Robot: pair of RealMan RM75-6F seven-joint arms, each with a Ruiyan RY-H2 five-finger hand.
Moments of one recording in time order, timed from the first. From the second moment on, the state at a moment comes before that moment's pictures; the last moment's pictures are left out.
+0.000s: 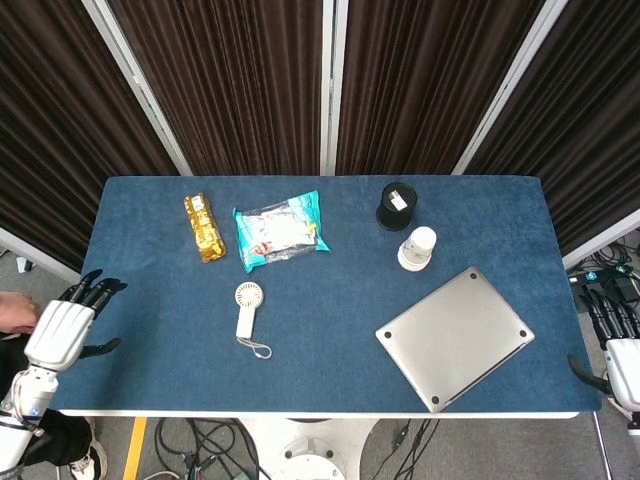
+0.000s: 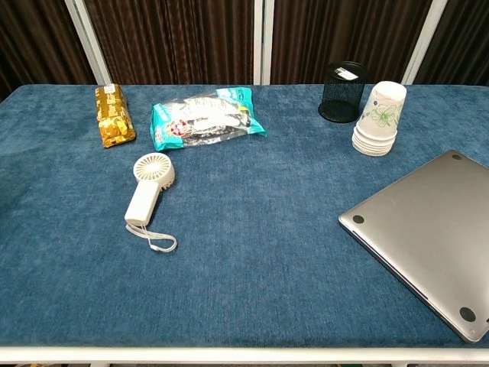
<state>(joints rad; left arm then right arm) -0.23 -1.16 -0.01 -1.49 1.60 1.40 -0.02 0.05 -1.07 0.02 -1.43 -1.53 1.46 0.23</state>
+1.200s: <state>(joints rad) -0.42 -1.32 0.02 -1.63 1.62 1.07 0.32 0.07 -1.04 0.03 -1.48 -1.53 1.45 0.20</state>
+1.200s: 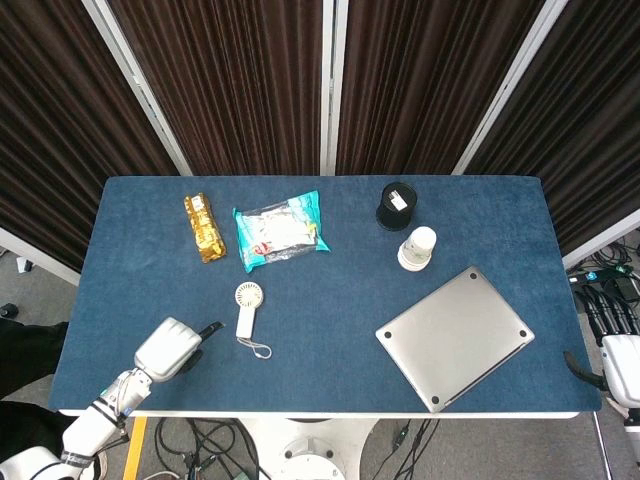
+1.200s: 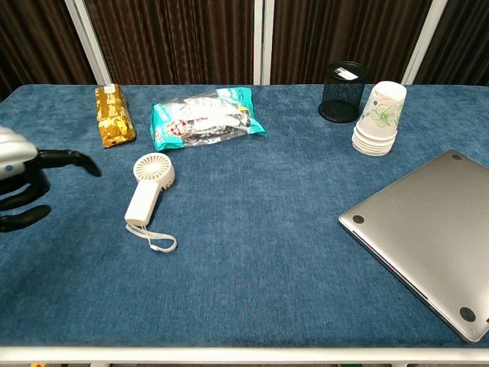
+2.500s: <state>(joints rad) -0.55 -1.49 -0.02 -1.53 1.34 0.91 0.46 0.08 -1.05 0.03 -1.45 -1.50 1.41 0.21</state>
